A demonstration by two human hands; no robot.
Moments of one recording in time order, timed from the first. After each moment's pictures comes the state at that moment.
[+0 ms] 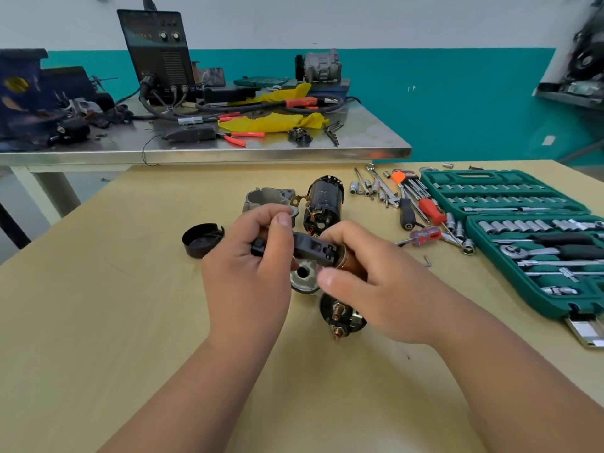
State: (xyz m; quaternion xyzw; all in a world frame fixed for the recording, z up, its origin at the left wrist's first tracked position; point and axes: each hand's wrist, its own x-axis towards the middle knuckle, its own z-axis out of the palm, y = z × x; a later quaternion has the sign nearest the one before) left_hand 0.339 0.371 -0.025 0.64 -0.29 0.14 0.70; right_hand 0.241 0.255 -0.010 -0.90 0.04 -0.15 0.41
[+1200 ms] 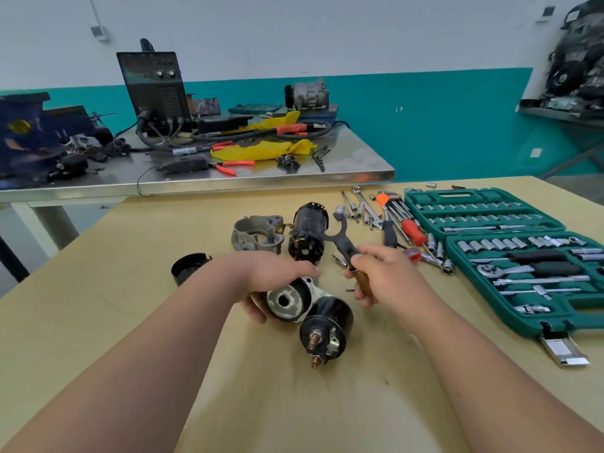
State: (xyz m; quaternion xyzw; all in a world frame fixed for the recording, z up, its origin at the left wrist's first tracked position) left_hand 0.403 0.319 0.004 0.86 -0.28 -0.37 0.20; right_hand 0.258 0.192 -0.040 -0.72 0.30 -0.25 0.58
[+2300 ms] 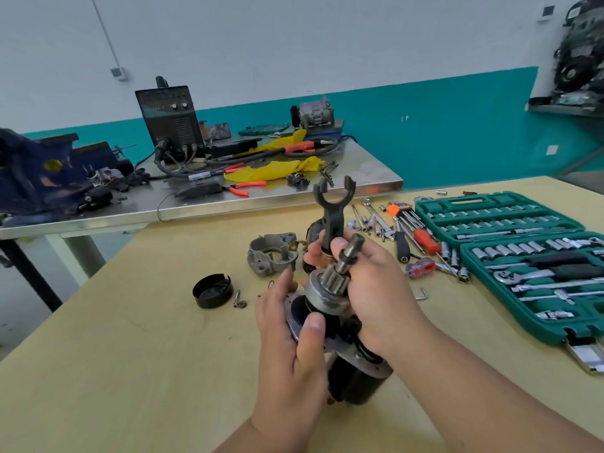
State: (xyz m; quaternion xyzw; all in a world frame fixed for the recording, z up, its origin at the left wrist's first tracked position) left_hand 0.316 0.364 -0.065 0.66 -0.36 0.01 0.66; right_hand 0.272 0.260 0.001 -0.59 0.15 -0.33 0.72
